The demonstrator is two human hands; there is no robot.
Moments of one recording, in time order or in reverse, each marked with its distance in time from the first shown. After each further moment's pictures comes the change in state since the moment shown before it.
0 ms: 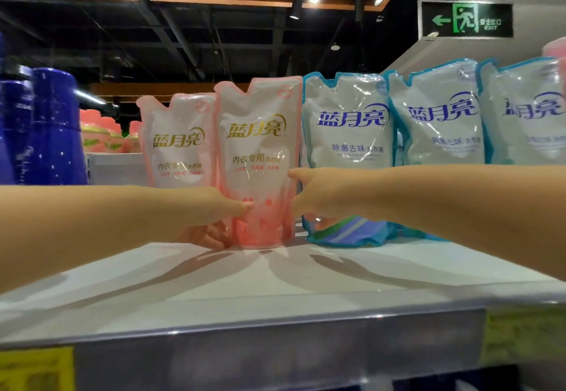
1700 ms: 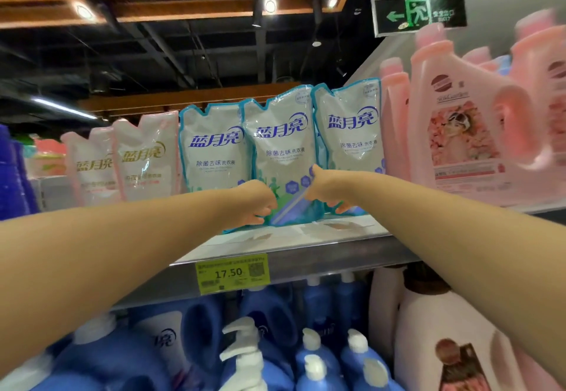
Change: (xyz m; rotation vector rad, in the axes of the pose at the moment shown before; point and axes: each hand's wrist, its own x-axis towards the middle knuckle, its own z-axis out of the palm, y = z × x) left_hand -0.056 0.167 0.213 0.057 0.059 0.134; right_hand -0.093 0.194 -0.113 0.056 0.114 0.266
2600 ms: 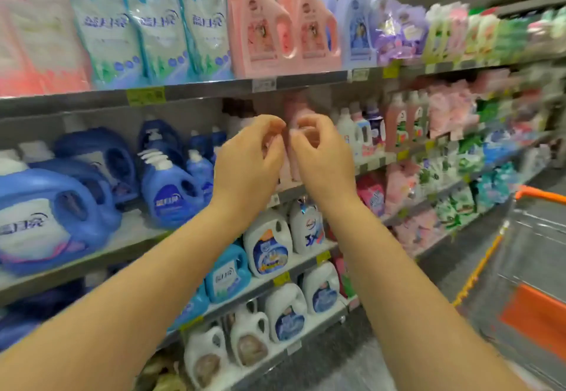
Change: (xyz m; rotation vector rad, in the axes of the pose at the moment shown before) left_hand -0.513 -0.011 0.093 -0.194 0.202 0.772; right_hand -0.562 0.041 0.063 0.378 0.798 -0.002
